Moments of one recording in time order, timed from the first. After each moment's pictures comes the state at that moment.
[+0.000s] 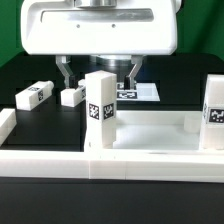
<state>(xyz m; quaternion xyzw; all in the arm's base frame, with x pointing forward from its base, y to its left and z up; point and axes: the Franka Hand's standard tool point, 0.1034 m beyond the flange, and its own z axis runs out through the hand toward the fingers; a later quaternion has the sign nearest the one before) 0.623 -0.058 0.112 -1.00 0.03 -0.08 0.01</state>
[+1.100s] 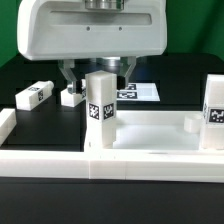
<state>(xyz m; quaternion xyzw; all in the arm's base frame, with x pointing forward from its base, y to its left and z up) 0.623 -0.060 0.110 -0.97 -0.24 -0.07 -0.02</state>
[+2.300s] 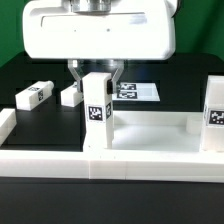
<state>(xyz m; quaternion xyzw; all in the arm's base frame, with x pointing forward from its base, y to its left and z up) 0.622 -0.060 0.106 -0.98 0.19 -0.09 0.03</state>
